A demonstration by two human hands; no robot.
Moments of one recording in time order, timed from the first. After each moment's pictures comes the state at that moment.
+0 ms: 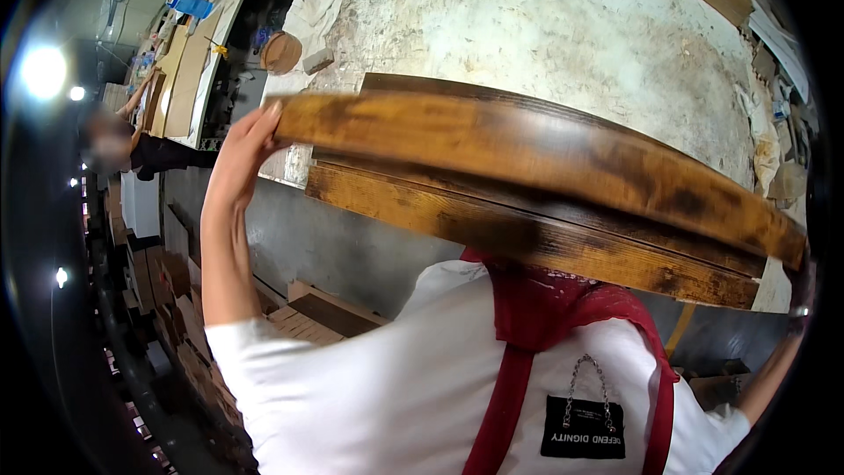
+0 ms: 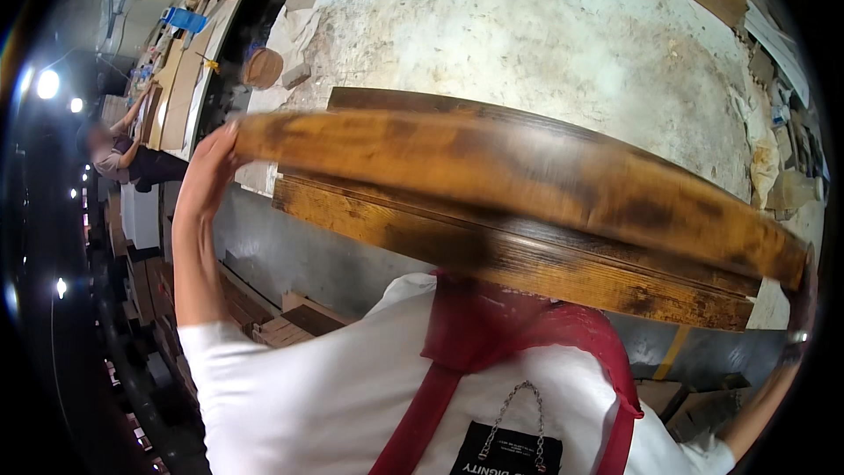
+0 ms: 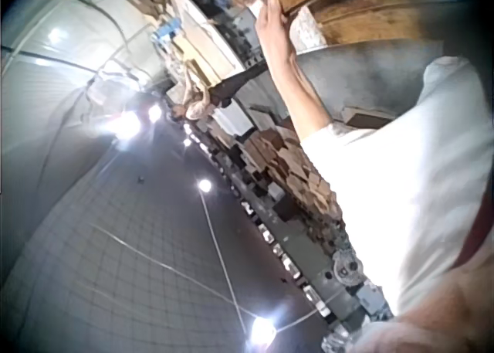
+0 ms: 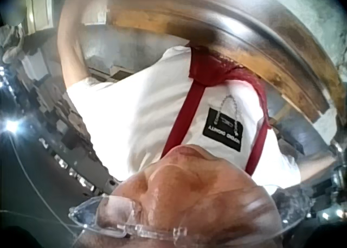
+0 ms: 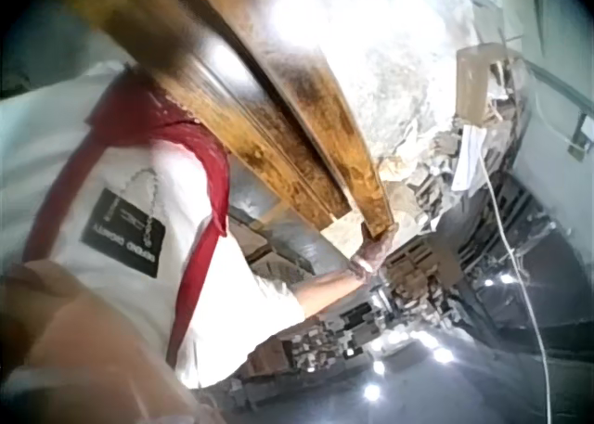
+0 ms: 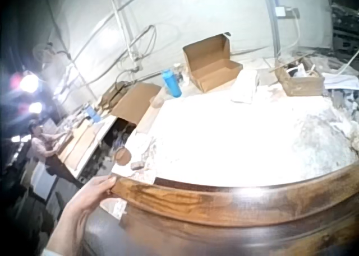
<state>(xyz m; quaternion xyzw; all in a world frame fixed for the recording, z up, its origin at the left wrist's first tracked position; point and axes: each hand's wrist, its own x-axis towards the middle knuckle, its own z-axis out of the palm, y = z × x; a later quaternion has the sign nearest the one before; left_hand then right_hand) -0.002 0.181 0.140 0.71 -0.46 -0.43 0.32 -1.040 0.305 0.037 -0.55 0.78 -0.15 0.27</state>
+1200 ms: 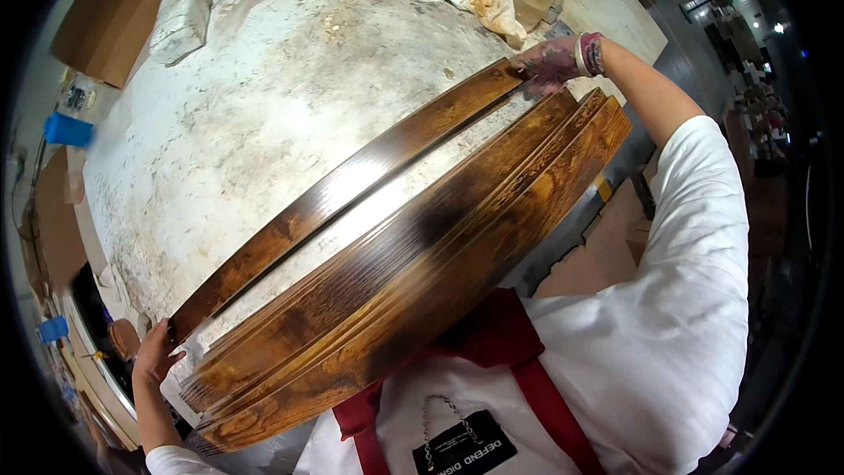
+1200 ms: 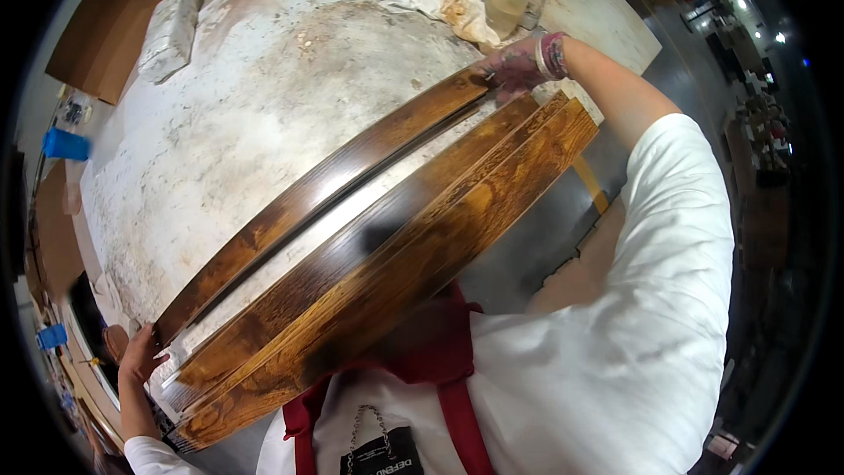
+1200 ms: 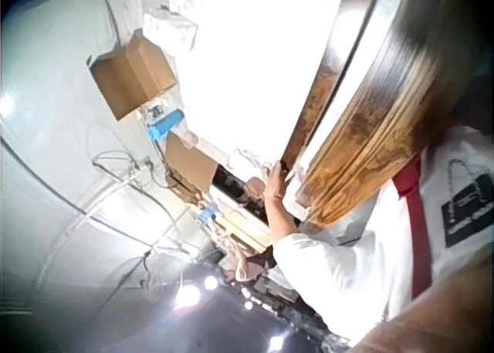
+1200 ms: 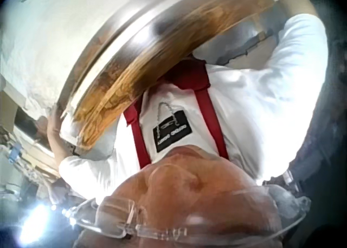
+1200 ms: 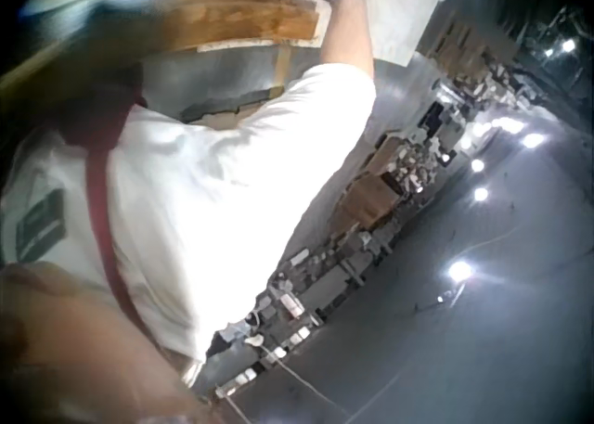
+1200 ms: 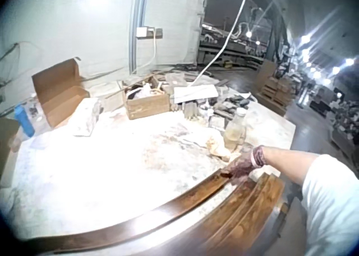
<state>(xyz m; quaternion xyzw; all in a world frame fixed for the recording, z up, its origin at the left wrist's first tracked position) 0.019 0.025 0.019 0.70 -0.40 -0.59 -0.07 -0.822 0.204 0.036 -0.27 0.72 -0.12 0.63</state>
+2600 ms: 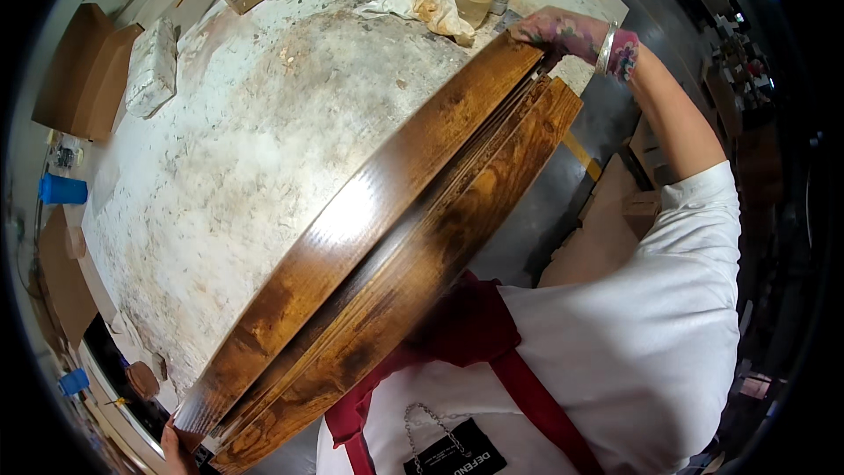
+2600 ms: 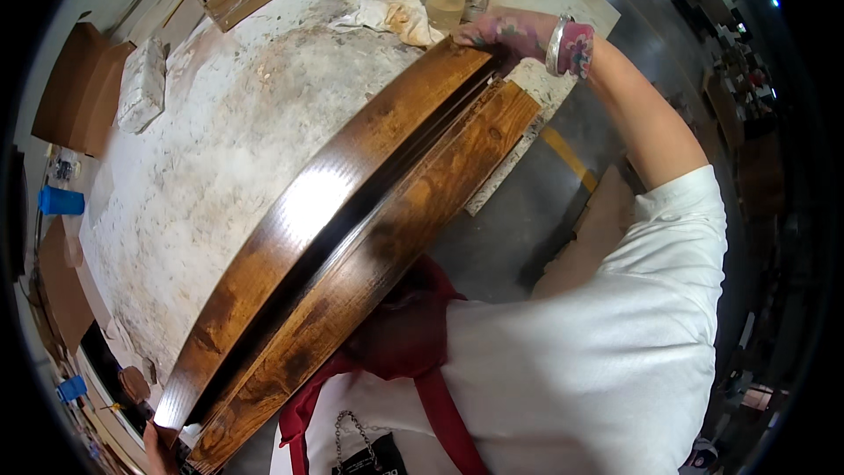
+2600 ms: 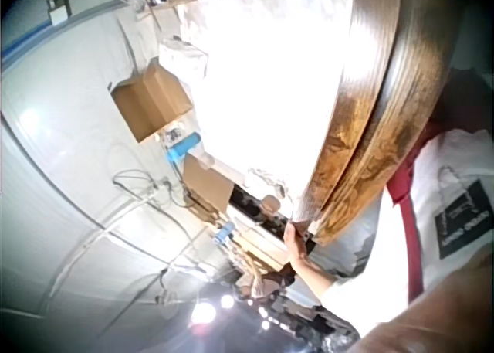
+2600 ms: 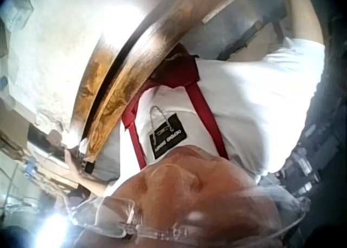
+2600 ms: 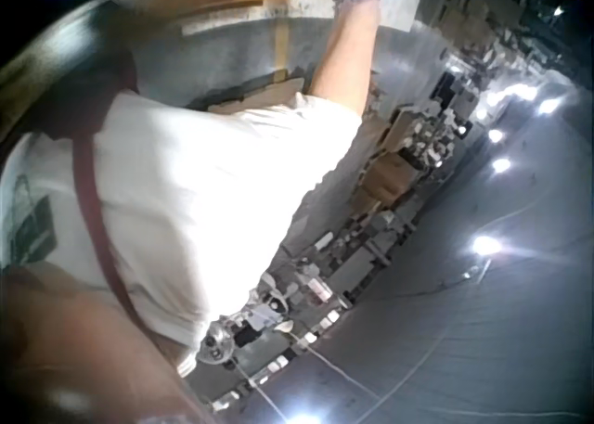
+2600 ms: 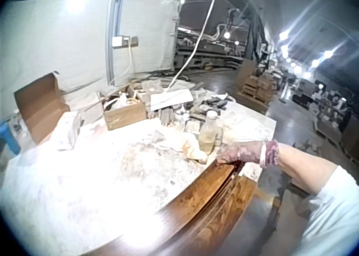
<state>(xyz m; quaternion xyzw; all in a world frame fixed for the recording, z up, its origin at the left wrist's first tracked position) 0.044 0.136 0.134 0.71 -0.44 -0.54 0.08 -0.800 0.274 0.135 -0.48 0.73 -0.21 0.45</state>
